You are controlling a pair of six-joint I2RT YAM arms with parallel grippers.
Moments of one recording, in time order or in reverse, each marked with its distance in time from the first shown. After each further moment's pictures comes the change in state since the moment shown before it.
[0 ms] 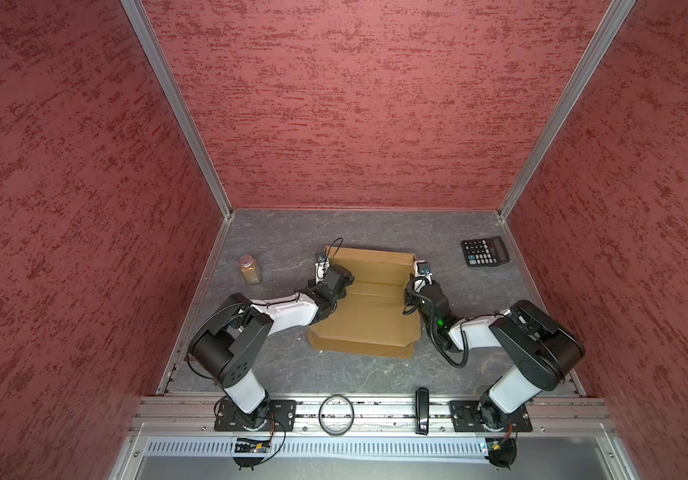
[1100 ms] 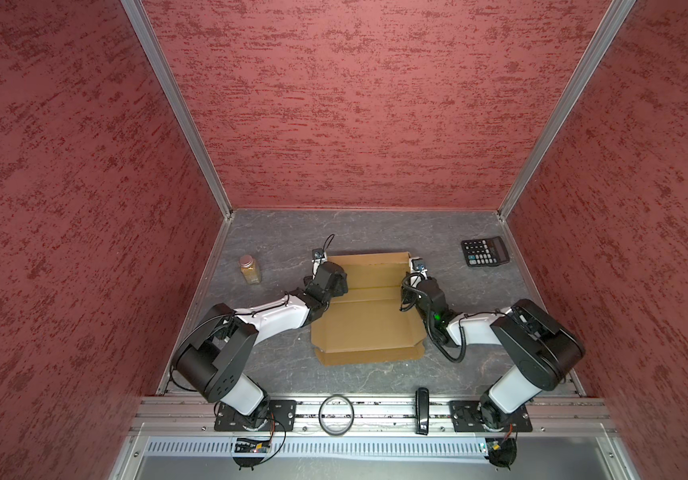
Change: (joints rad) left arm 0.032 -0.107 -0.039 0.044 0.121 0.051; right arm 0.000 -0.004 0.070 -0.116 -0.041 -0.022
